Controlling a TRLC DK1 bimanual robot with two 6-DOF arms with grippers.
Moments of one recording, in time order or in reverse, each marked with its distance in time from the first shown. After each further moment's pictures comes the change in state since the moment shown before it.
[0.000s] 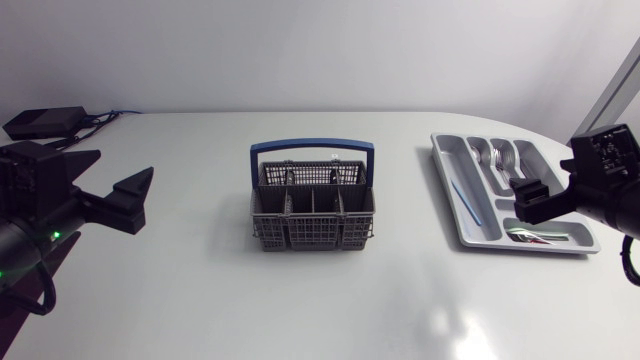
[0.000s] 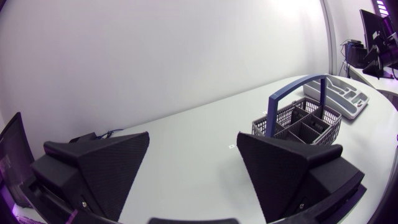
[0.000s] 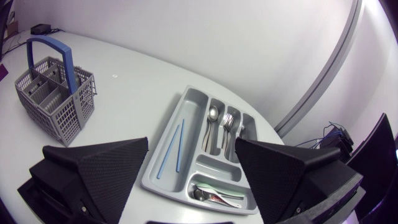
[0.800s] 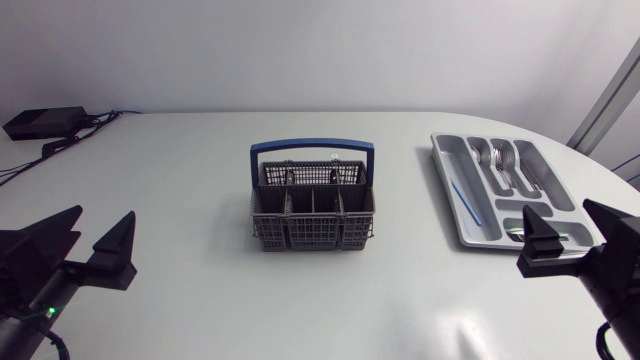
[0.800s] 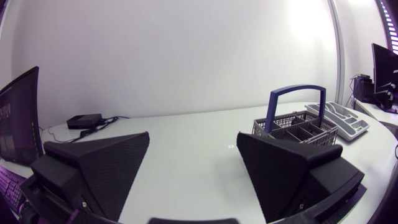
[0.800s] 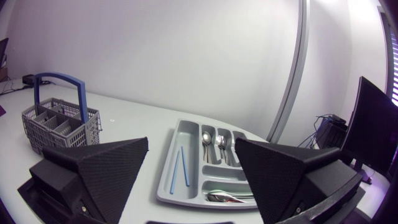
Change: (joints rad) left arm 0.061 -0.493 -0.322 -0.047 -0.006 -0.191; right arm 0.059 -0.625 -0.433 0.170 0.065 0.229
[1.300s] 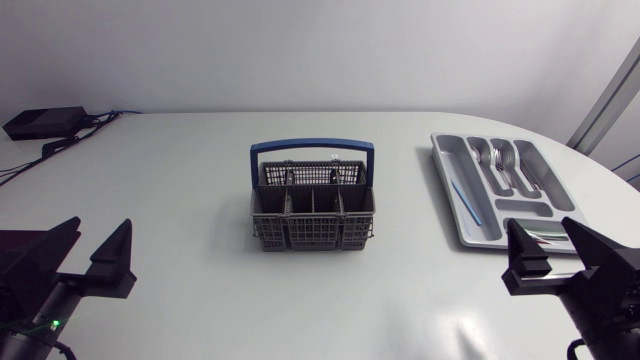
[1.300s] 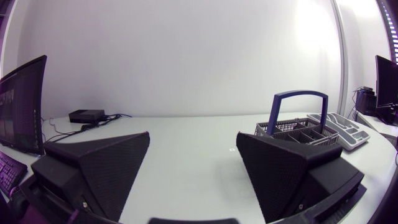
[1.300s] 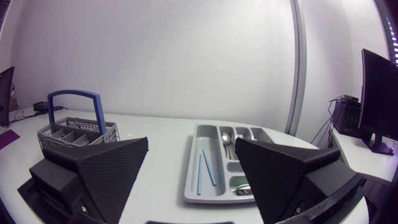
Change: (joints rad) left arm 0.013 -0.157 -0.080 -0.035 -0.014 -0.061; right arm 0.051 -0.214 -0.142 0.000 -0.021 0.159
